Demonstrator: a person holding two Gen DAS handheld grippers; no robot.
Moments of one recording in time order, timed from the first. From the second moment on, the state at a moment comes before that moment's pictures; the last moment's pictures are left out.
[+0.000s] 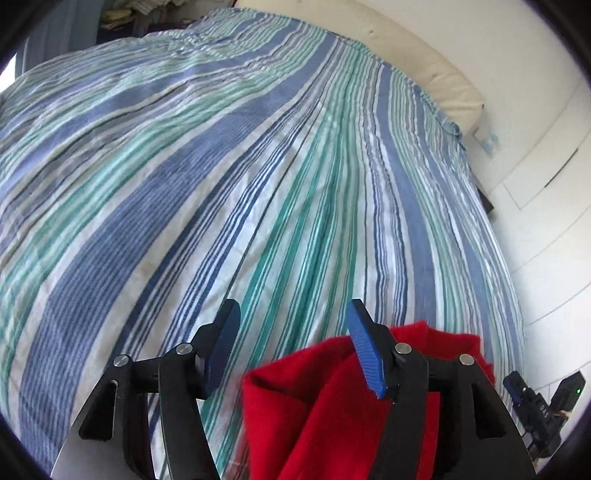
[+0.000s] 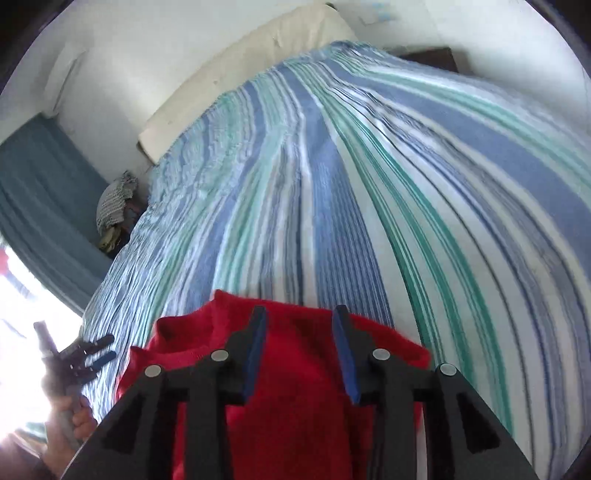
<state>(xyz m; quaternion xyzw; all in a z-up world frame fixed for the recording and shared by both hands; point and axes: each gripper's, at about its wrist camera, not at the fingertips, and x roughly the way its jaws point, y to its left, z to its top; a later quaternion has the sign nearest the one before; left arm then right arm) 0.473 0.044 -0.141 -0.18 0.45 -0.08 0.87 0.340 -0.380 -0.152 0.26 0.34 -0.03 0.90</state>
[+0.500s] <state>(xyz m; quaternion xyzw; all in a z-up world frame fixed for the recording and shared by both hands) 0.366 0.023 -0.158 -0.09 0.48 -0.11 0.87 0.196 -0.323 -0.151 0.12 0.42 0.01 0.90</state>
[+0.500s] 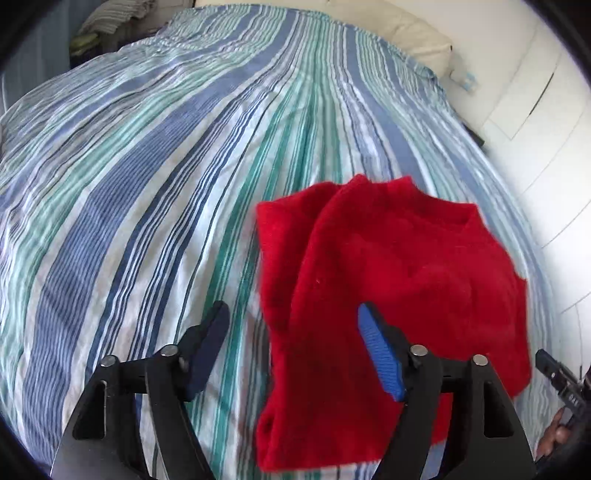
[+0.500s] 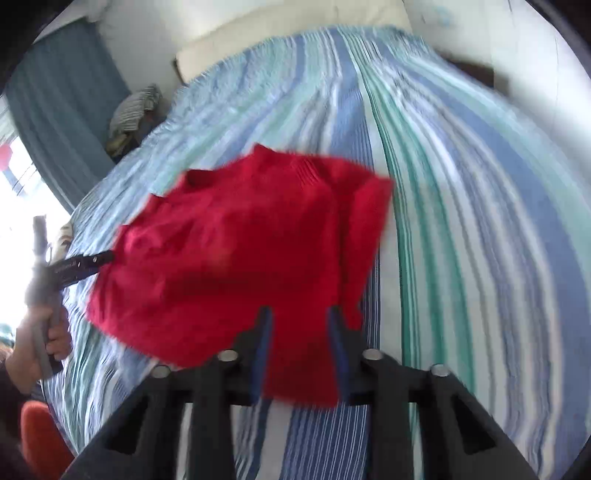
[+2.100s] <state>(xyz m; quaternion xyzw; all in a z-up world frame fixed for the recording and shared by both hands) 0.078 0.046 -0.142 0.02 0.44 -0.03 0.90 -0.025 -0.245 -0.150 0.08 0.37 -0.11 0.92</state>
